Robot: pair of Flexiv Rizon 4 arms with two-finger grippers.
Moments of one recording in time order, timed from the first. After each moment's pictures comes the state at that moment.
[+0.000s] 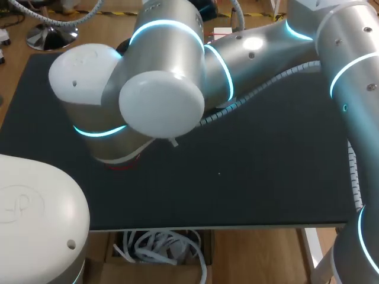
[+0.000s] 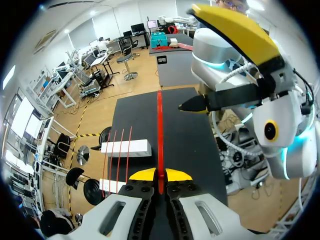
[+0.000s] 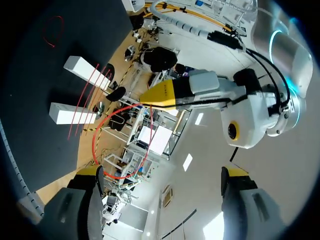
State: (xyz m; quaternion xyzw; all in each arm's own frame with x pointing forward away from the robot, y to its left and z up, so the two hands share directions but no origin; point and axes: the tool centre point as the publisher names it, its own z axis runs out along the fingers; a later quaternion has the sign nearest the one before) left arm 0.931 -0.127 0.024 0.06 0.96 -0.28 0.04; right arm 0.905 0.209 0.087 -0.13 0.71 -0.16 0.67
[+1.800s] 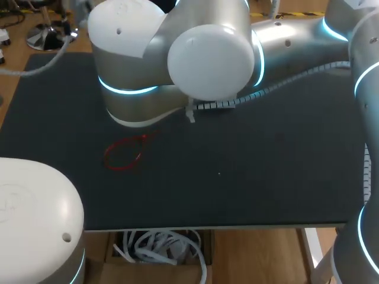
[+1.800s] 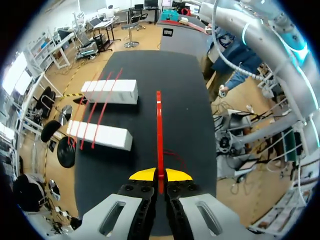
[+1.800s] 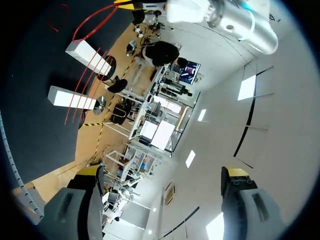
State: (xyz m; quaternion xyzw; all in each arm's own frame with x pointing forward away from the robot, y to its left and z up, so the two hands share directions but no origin) left arm 0.916 0.015 -0.140 -0.03 0.98 -0.19 -0.05; right arm 0.932 0.144 0.114 -0.12 0.72 -0.16 0.67
